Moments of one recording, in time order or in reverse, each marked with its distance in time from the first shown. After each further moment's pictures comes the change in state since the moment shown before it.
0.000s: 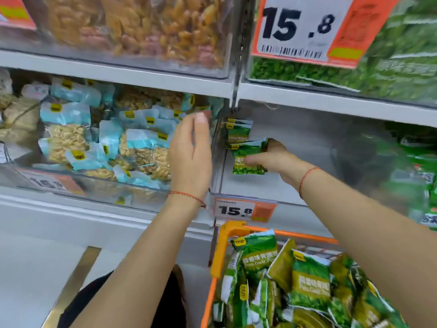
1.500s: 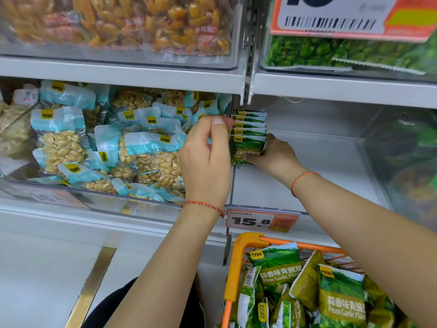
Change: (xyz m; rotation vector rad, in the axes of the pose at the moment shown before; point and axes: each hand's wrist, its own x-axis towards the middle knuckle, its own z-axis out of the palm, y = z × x) left_hand 0.006 0.004 0.016 -0.001 -0.023 -0.108; right_hand 0.050 0.021 0.033 -0.392 0.095 -0.055
